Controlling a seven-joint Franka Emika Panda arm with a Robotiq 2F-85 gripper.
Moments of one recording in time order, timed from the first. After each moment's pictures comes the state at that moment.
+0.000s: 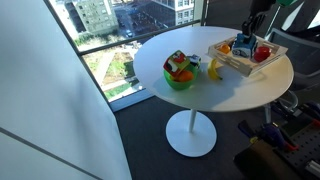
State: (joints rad) arm 0.01 -0.09 0.00 -2.34 -0.05 2.21 -0.14
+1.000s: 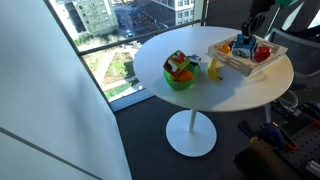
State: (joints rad) arm 0.01 -0.08 0.00 -2.34 -0.05 2.21 -0.12
